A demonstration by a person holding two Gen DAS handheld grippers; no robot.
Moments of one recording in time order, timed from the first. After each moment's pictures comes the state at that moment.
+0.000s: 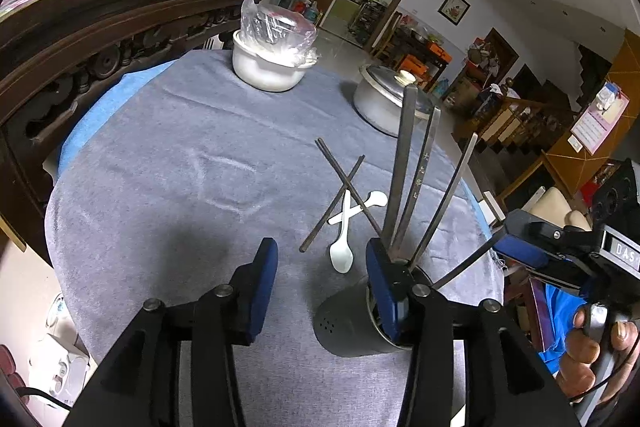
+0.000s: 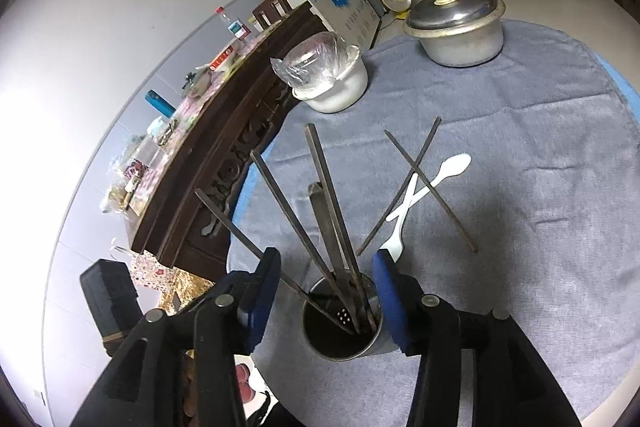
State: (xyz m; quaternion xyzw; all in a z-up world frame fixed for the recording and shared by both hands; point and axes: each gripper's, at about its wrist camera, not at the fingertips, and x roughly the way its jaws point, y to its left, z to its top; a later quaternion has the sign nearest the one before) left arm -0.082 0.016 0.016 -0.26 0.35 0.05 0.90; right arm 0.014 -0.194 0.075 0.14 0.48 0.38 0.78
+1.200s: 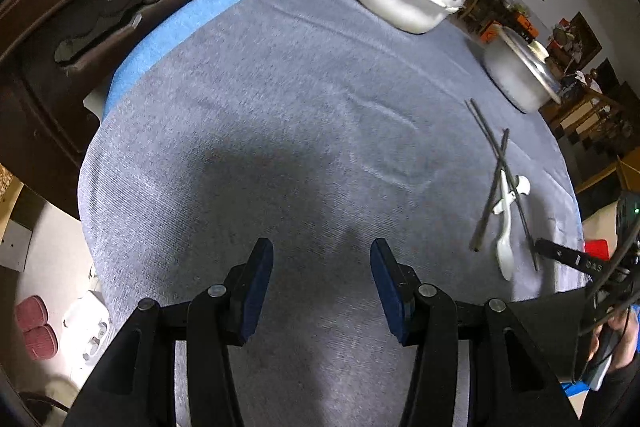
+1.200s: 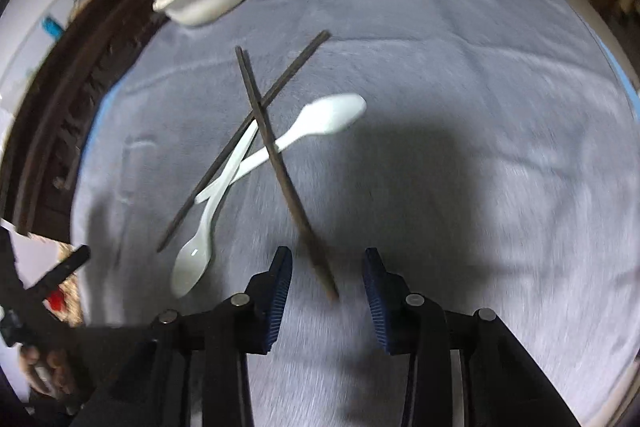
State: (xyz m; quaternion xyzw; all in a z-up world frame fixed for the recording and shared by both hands) left arm -0.050 0.109 -0.084 -0.27 0.47 0.16 0.82; right arm 0.128 -0.155 -0.066 -0.07 0.59 0.27 0.76
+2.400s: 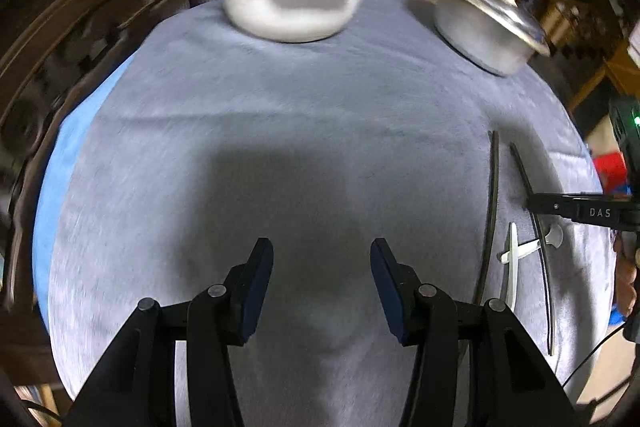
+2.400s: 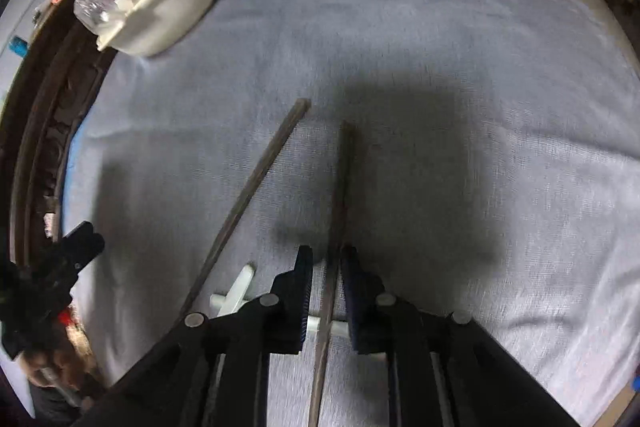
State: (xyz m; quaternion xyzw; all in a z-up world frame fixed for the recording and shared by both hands) left arm 0.134 0.087 -0.076 -0.12 0.53 0.07 0.84; right arm 0.227 -0.121 -0.063 -0.07 0.64 0.24 0.73
